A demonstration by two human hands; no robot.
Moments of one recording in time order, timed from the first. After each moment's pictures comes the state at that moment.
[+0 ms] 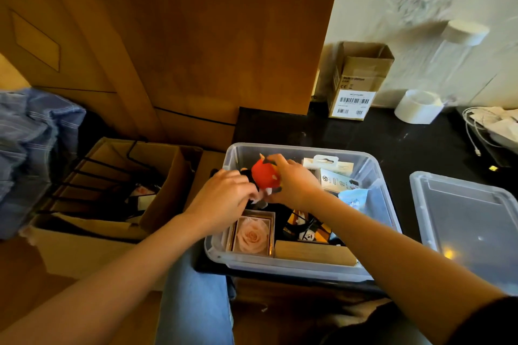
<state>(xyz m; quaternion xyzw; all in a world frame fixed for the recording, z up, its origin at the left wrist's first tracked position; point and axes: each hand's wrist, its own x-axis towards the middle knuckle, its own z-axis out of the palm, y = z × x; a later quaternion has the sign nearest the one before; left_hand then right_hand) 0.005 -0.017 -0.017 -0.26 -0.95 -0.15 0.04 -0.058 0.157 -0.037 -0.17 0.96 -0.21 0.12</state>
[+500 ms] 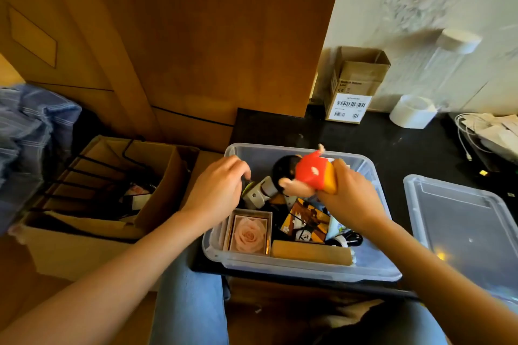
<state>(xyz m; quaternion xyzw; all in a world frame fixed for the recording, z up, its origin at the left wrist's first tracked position) 0.002 -0.018 -0.014 -0.17 -0.96 -0.19 0.13 -0.014 0.231 -0.004 -0.07 0.96 -0.26 -0.01</state>
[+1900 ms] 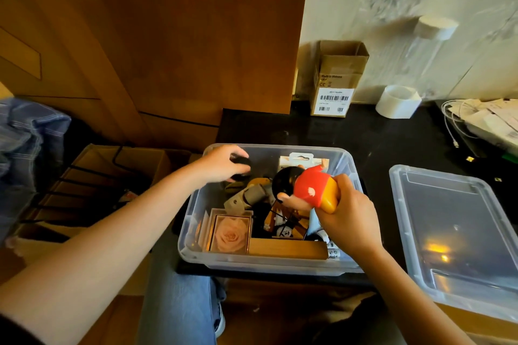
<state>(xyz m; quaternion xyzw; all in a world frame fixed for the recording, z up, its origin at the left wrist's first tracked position) -0.067 0.013 -0.008 -0.01 -0.89 -0.42 -0.18 0.024 0.266 -0.038 0.00 0.94 -0.33 -0.08</state>
